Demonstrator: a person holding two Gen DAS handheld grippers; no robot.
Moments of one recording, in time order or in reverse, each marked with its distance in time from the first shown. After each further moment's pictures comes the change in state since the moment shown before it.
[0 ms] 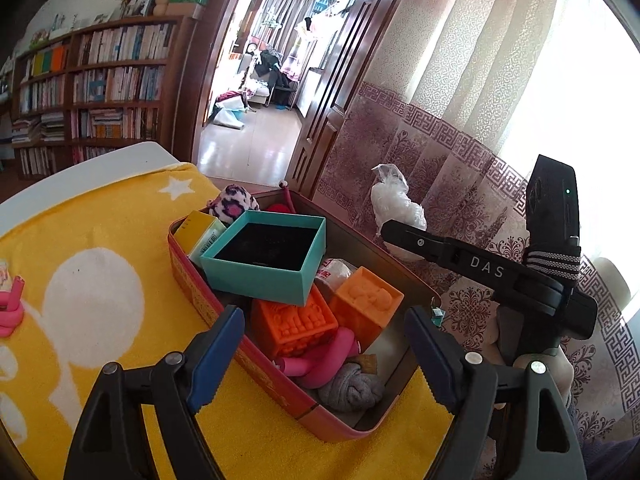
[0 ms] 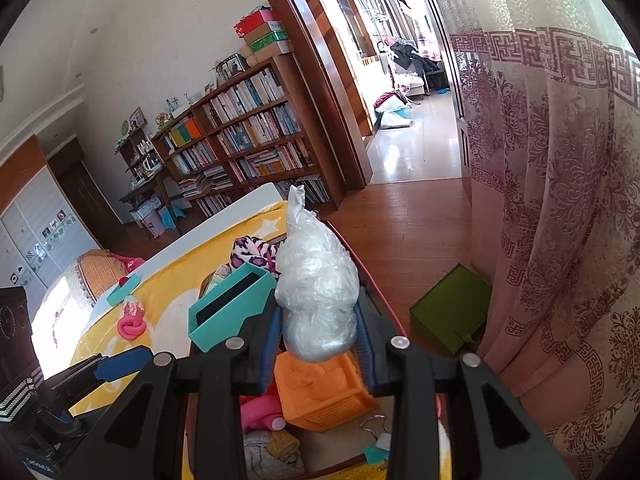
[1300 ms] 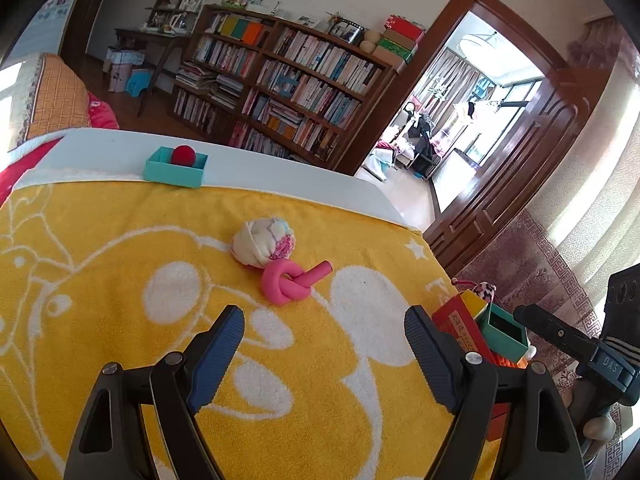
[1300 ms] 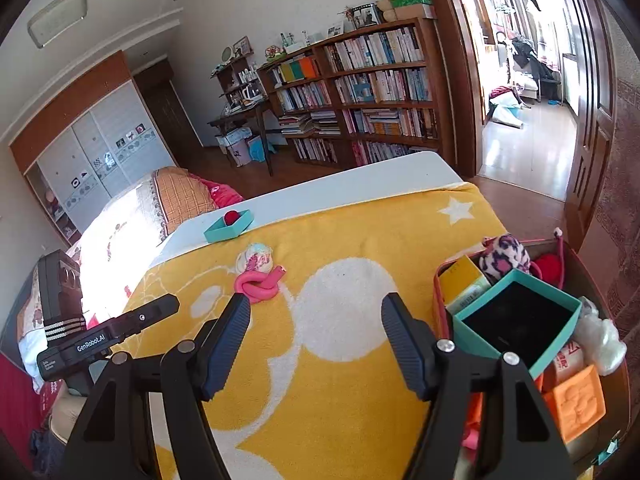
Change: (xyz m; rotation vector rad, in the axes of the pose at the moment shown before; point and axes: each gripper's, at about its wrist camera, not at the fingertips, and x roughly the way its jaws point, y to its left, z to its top) left arm -0.176 0.231 -0.058 -0.469 -0.225 0.335; right arm 0.049 0.204 -0.019 -0.290 0.183 0.278
